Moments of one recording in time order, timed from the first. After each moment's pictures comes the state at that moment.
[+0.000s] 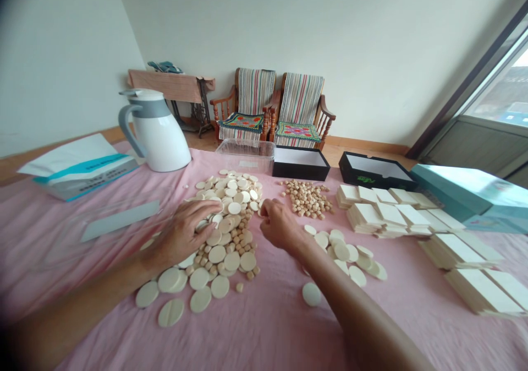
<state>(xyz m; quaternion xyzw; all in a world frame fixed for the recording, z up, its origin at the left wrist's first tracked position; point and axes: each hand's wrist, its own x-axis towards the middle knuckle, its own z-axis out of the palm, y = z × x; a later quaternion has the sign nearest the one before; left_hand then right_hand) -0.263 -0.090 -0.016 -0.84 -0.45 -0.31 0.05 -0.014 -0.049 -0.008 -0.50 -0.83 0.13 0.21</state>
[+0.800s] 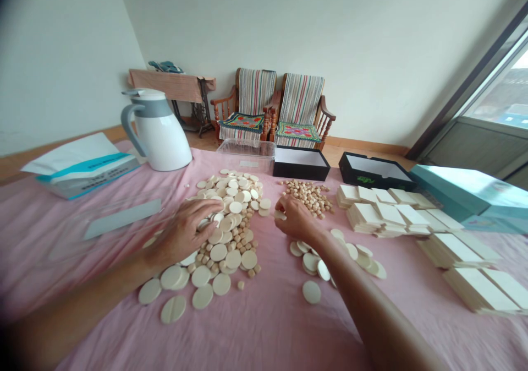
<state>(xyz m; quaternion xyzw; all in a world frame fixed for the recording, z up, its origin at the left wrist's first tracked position) -0.263 -0.091 -0.016 -0.83 -0.46 -0.30 0.04 0.020 -0.036 -0.005 -0.52 -0.83 0.13 0.17</state>
